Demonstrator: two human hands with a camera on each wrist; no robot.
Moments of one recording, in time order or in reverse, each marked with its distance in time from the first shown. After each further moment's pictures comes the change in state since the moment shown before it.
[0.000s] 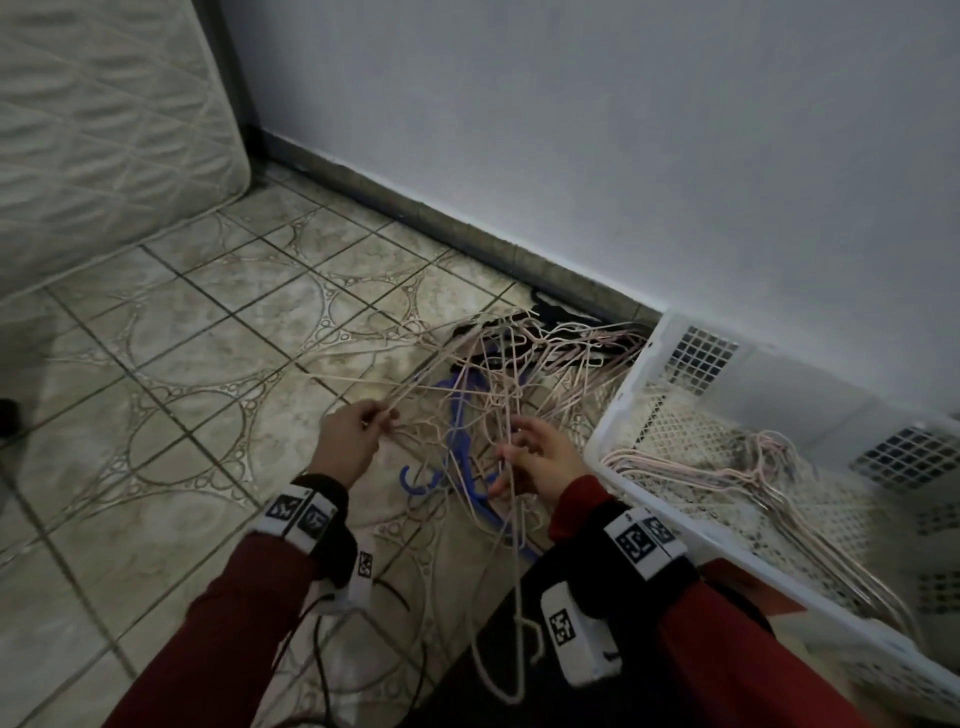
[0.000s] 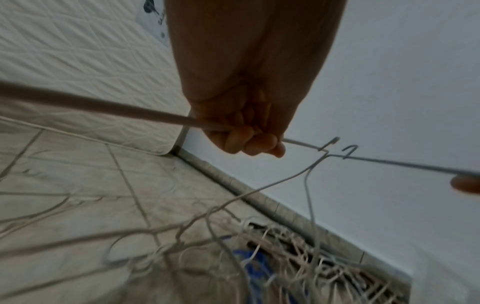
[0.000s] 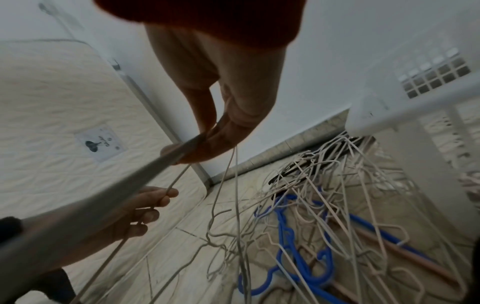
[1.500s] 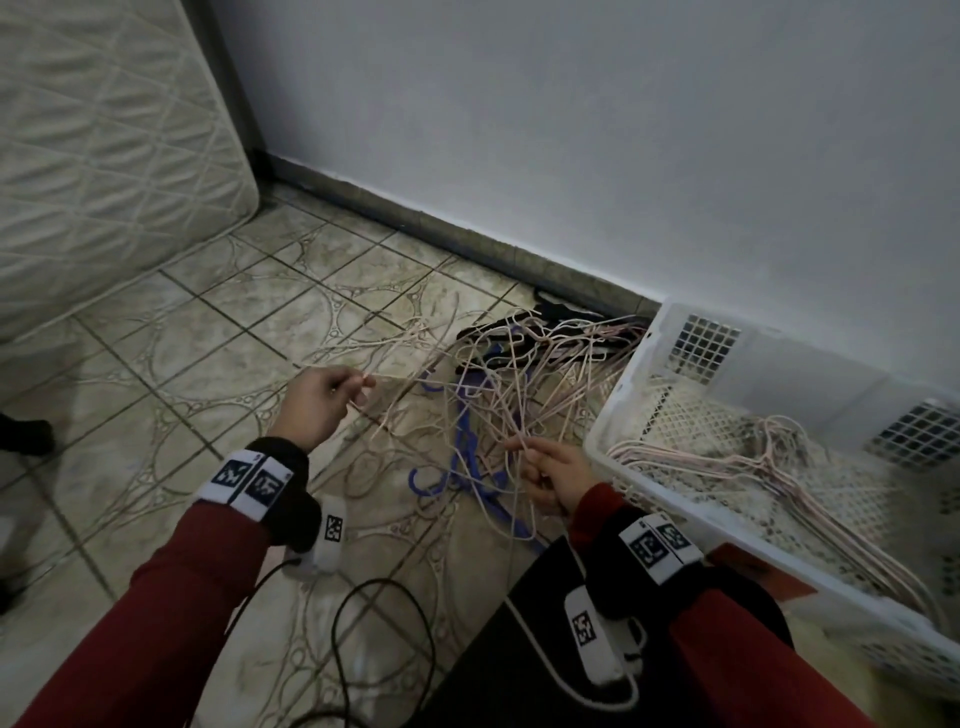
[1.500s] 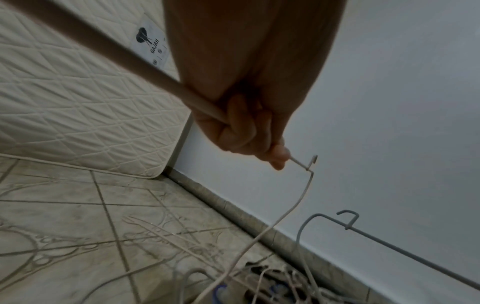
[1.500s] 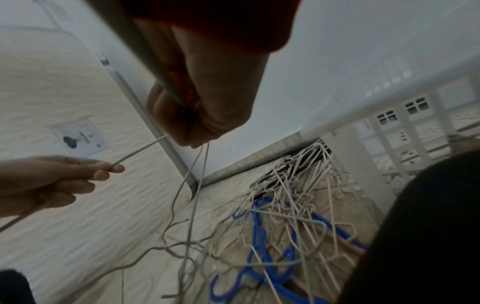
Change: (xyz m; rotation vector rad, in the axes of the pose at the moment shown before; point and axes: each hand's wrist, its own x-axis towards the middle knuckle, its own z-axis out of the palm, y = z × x) left_hand 0.011 0.024 -0.052 0.053 -0.003 0.096; right_hand -0.011 0.013 -0.015 0.294 -0.061 0.108
